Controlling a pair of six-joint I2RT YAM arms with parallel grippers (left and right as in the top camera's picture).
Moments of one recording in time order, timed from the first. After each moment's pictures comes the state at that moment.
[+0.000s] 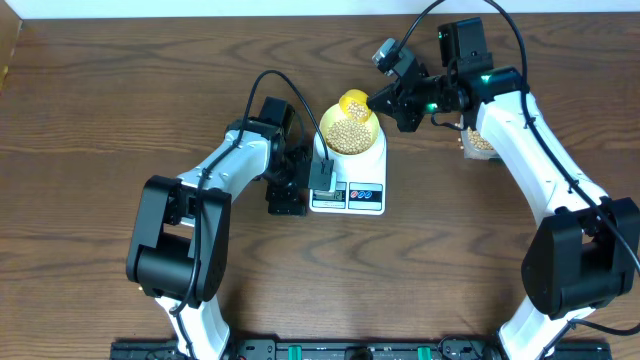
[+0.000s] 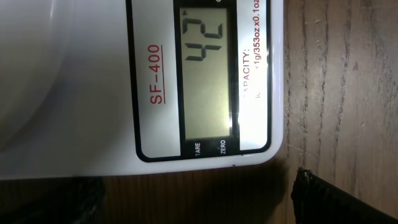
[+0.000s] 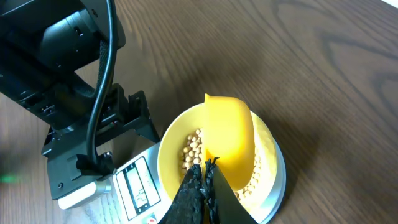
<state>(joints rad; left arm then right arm) -0.28 1.94 1.20 -0.77 0.36 1.40 0.25 1.87 1.56 -0.64 -0.73 -0.45</state>
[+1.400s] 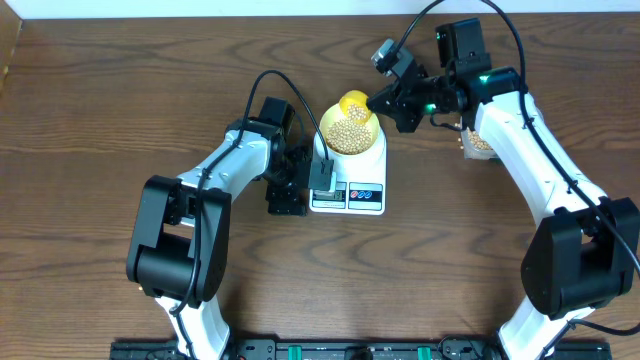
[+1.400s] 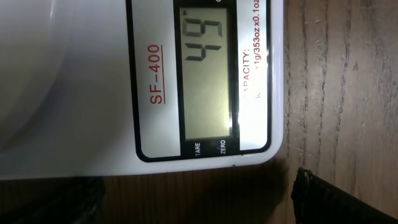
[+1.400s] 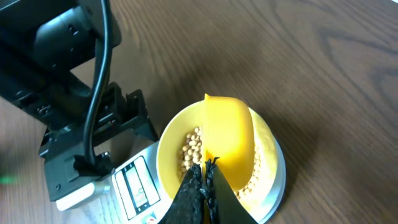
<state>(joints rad) -0.28 1.94 1.20 -0.77 0.36 1.40 0.26 1.87 1.56 -0.64 -0.71 -0.43</state>
